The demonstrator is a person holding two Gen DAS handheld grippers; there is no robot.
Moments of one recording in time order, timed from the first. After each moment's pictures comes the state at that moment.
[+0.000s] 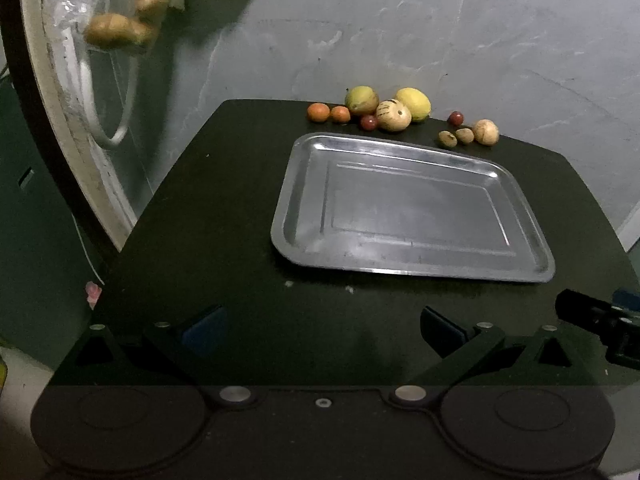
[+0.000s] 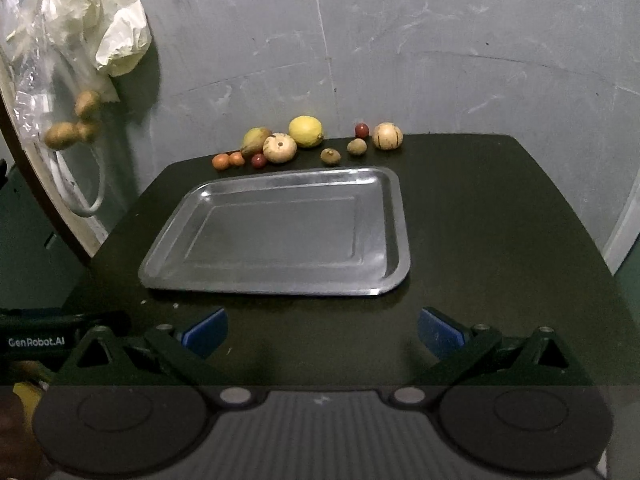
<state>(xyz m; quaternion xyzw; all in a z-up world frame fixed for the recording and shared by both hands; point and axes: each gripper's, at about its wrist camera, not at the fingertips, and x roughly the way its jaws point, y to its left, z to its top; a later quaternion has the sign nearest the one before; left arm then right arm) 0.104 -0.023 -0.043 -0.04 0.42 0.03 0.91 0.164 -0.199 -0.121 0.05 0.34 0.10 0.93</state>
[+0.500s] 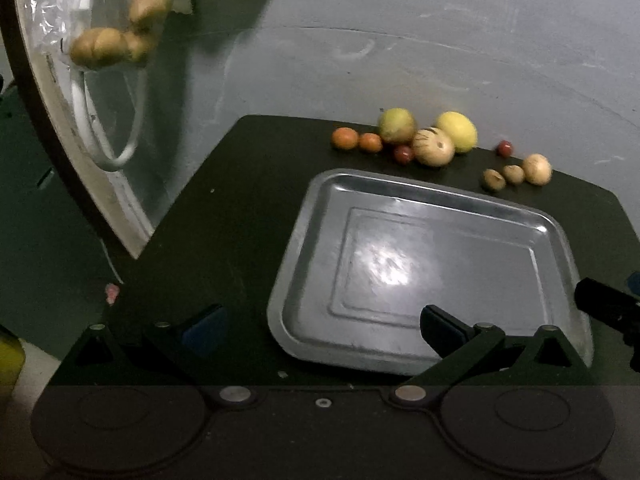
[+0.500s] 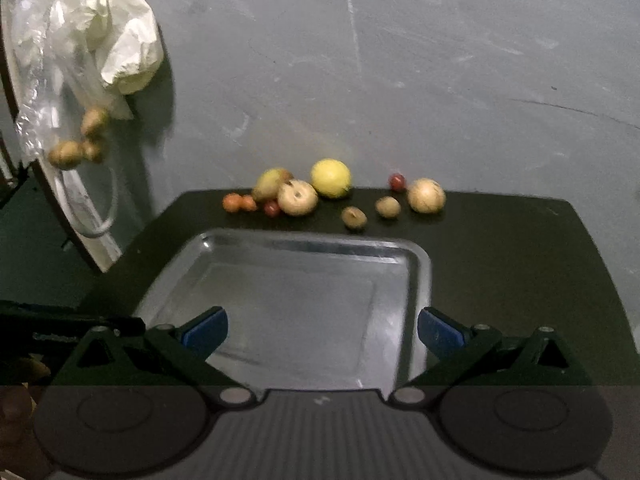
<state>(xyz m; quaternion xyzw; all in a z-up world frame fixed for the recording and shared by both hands) 0.190 -0.033 -0.037 -0.04 0.43 0.10 0.90 0.262 -0.202 -0.105 0.02 0.31 0.18 0.94</state>
